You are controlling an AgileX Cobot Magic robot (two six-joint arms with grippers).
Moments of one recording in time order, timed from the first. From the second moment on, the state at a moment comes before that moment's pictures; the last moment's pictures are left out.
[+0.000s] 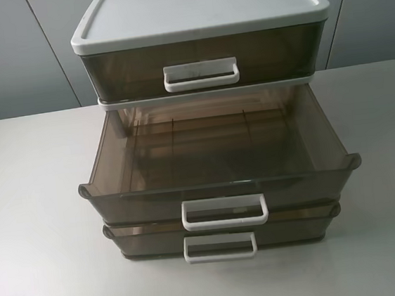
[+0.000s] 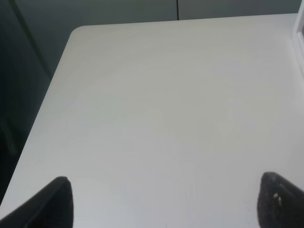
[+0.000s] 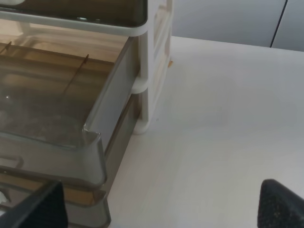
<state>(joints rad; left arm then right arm) -0.05 0.00 -0.51 0.19 1.08 -0.10 0.04 0.00 -0.51 0.17 1.10 -0.18</state>
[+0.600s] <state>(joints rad) -0.05 0.00 -0.51 0.19 1.08 -0.10 0.04 0.03 -0.57 0.09 1.11 -0.15</state>
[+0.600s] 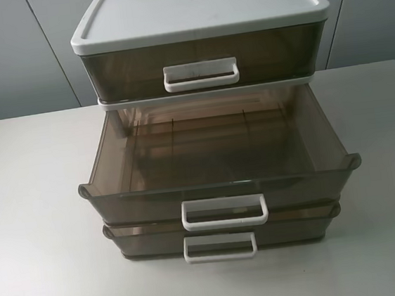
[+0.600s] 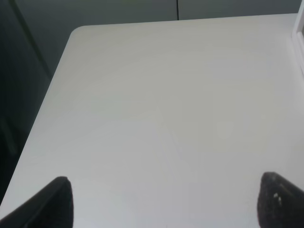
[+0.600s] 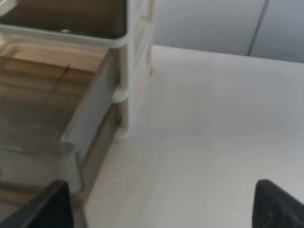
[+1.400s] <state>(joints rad) -0.05 0.00 -0.51 0.19 1.08 -0.10 0.54 0.74 -0.79 0.12 0.90 -0.35</state>
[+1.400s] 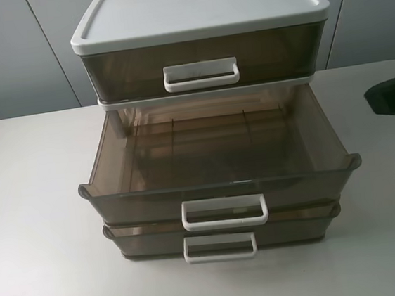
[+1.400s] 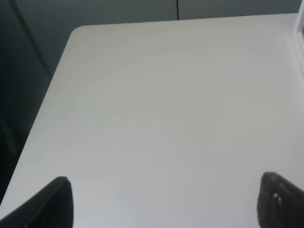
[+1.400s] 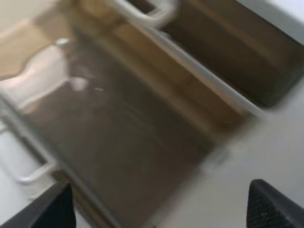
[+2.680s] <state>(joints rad) -0.05 0.00 -0.51 0.19 1.08 -0.10 1.01 1.33 -0.85 0.43 0.84 -0.64</state>
